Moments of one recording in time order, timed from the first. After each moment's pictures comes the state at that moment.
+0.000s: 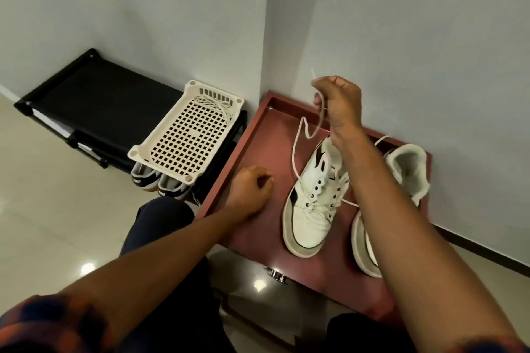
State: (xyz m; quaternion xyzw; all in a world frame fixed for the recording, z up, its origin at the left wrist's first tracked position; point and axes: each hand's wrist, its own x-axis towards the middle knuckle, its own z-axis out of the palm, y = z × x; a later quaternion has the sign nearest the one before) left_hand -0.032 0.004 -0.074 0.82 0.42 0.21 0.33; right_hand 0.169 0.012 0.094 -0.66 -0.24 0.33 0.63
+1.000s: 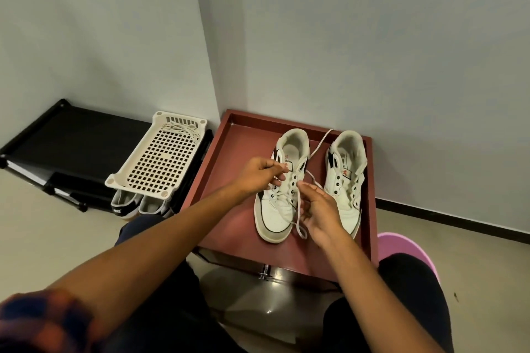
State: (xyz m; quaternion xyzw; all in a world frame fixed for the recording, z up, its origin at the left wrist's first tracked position) left_hand 0.037 -0.041 0.035 0.68 0.35 0.08 0.64; right_hand 0.121 -0.187 0.023 -0.59 0.06 0.45 0.67
